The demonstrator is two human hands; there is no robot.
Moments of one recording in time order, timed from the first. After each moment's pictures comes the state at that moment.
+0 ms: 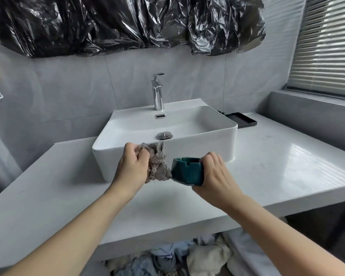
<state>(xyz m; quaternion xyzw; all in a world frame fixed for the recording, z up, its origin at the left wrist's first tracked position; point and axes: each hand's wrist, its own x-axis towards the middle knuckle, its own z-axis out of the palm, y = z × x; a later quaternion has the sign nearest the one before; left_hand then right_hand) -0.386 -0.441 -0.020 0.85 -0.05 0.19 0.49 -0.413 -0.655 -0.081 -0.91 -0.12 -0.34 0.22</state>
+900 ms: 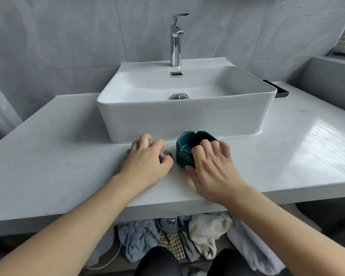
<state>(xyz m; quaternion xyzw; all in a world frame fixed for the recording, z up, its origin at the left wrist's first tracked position) -0.373 -0.415 -0.104 0.98 -0.10 0.09 0.13 -0.405 -0.605 -0.127 -0.93 -0.17 -0.32 -0.01</state>
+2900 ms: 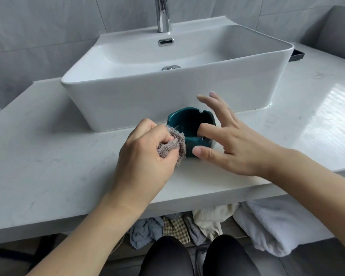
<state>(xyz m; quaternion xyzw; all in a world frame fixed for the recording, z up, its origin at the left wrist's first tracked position) -0.403 -0.451 -0.104 0.89 -0.18 0.29 0.31 -0.377 -0.666 -0.114 -0.93 -0.30 -0.11 0.19</state>
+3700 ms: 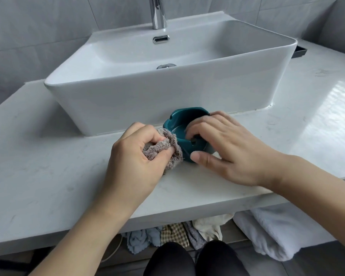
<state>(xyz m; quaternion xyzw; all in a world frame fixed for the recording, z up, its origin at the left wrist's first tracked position) -0.388 -0.451 -0.110 0.87 -0.16 0.23 0.41 -0.373 -0.667 -0.113 -0.91 -0.34 -0.18 0.17</state>
